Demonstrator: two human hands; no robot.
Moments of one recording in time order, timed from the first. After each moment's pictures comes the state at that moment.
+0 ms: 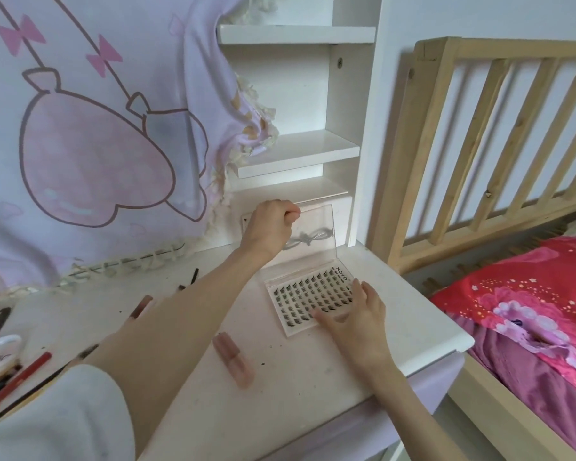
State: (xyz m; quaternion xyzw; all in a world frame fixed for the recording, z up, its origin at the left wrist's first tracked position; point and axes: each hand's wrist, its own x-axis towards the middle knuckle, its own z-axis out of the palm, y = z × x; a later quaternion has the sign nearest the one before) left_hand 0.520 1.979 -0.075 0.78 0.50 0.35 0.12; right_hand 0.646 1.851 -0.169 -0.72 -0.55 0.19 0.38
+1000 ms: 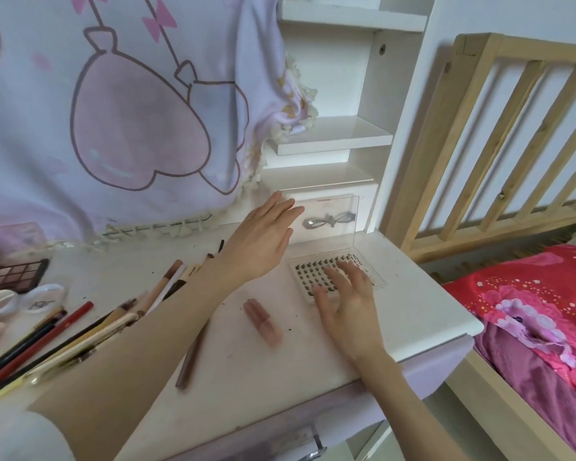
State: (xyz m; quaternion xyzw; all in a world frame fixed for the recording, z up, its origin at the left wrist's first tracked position) left_hand 0.441 1.928 -0.104 0.88 0.41 0.25 -0.05; right_hand 0.601 1.839 -0.174 -0.63 -0.65 -0.04 0.43
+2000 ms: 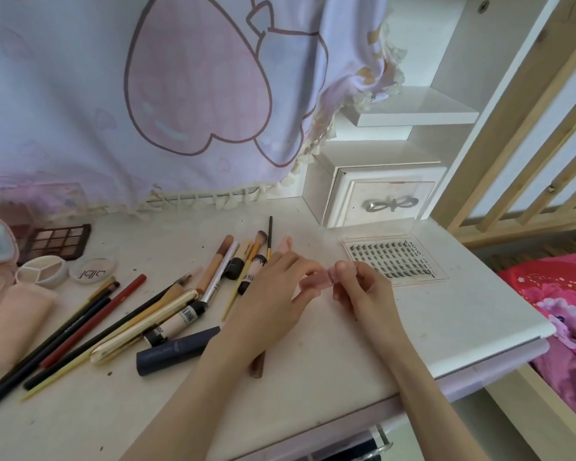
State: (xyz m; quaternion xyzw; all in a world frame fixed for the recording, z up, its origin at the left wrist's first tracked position) left_hand 0.369 1.861 -0.166 0.82 0.41 0.35 0.17; right_hand 0.526 1.844 -0.163 -0.53 -0.54 0.37 0.54
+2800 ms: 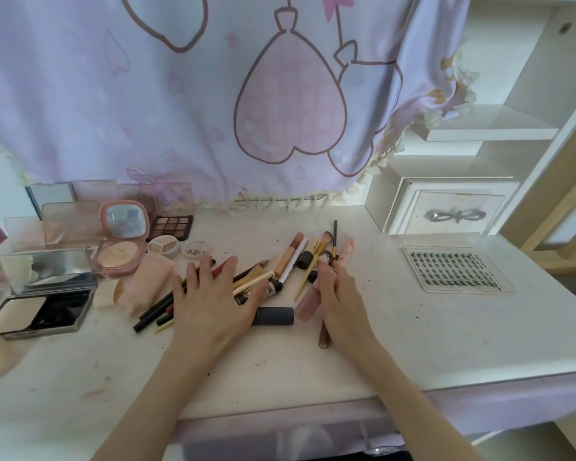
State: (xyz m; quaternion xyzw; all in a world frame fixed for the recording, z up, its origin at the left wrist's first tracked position) left_hand 0.241 1.796 -0.172 0.61 0.78 0.13 0.00; right_hand 0.422 1.826 -0.184 -0.54 -0.64 0.34 0.43
